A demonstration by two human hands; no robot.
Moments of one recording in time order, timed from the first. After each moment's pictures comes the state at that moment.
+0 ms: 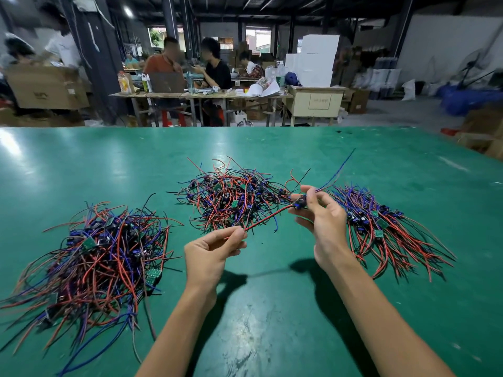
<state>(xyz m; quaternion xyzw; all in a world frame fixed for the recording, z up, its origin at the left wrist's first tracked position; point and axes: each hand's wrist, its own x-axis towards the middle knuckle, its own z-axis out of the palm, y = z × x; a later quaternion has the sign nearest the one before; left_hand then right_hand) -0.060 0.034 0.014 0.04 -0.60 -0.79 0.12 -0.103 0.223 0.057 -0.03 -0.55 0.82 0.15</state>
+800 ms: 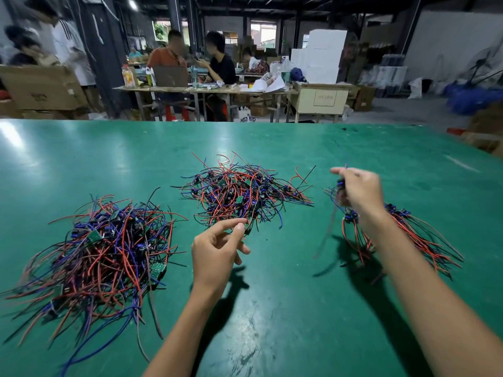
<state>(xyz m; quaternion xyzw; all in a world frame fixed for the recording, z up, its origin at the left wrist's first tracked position) -0.060 0.036 0.009 0.01 -0.69 -0.70 0.19 -0.153 0.291 0.085 -0.12 -0.75 0.62 0.20</state>
